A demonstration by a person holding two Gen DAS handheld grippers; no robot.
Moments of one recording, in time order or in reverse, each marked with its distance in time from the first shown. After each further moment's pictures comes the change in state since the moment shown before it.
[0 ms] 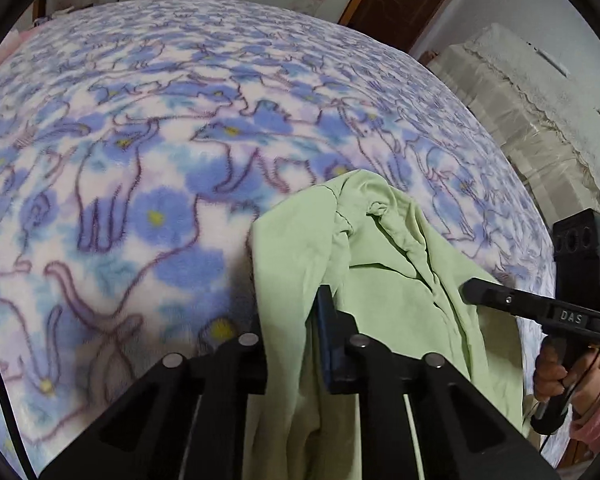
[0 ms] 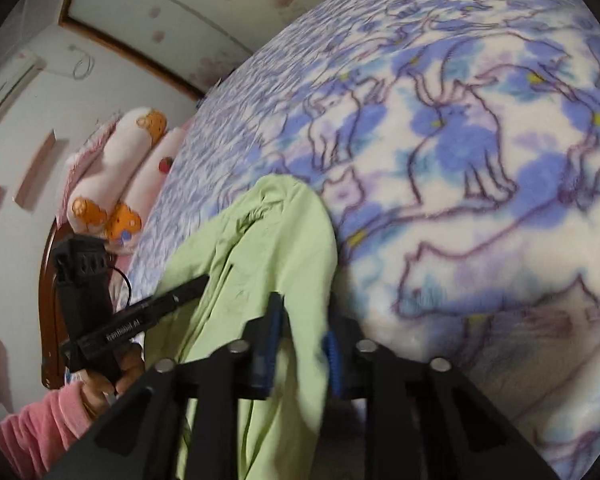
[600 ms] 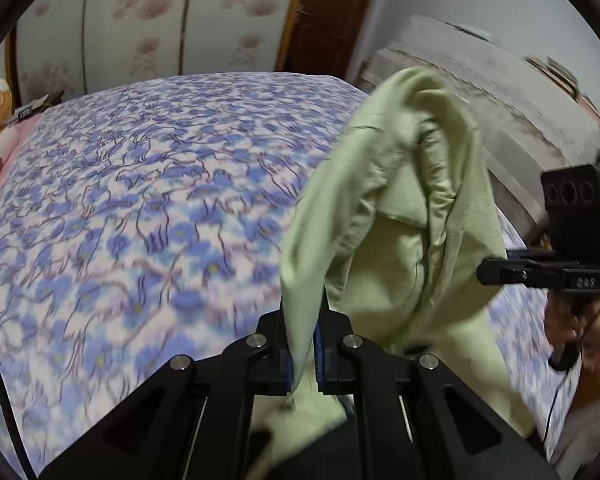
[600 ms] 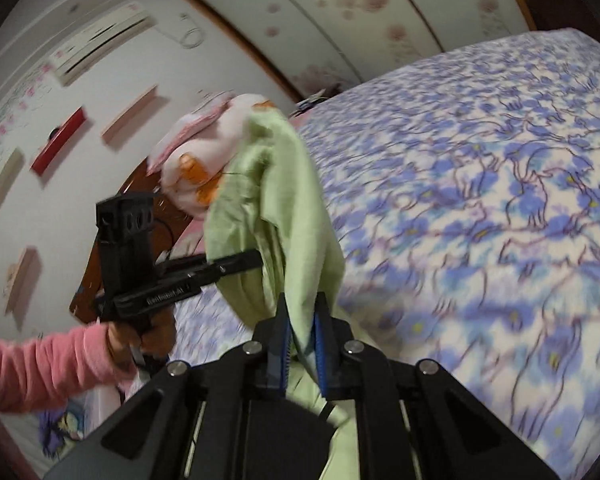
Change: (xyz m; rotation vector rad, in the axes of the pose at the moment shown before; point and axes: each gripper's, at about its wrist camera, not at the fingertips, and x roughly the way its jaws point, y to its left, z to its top) left arm -0.223 -0.070 -0.084 0.246 -0.104 -0.026; right arm -0.149 0.137 -0.089 -0.287 -0.068 0.188
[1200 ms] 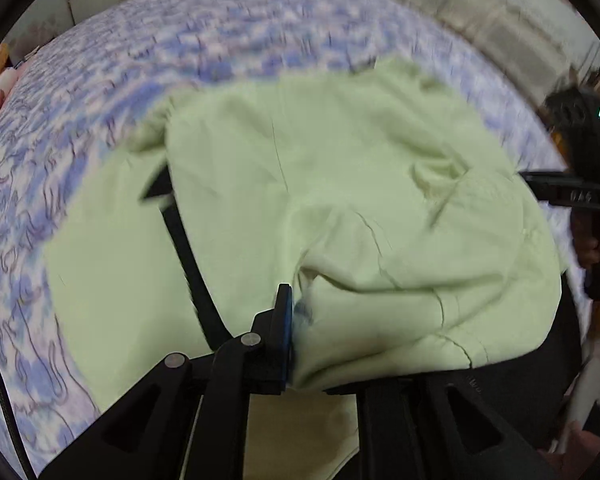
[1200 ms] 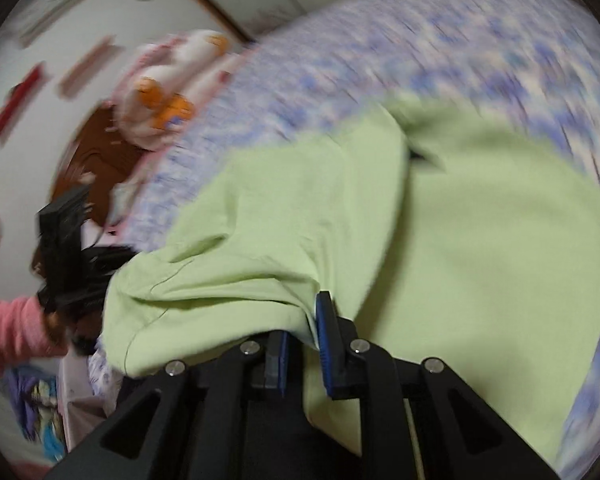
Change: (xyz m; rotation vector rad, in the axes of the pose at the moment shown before) left arm -0.001 -0.063 -0.225 0.068 0.349 0.092; right arm -0.014 0.009 -0.210 0.142 0.191 -0.230
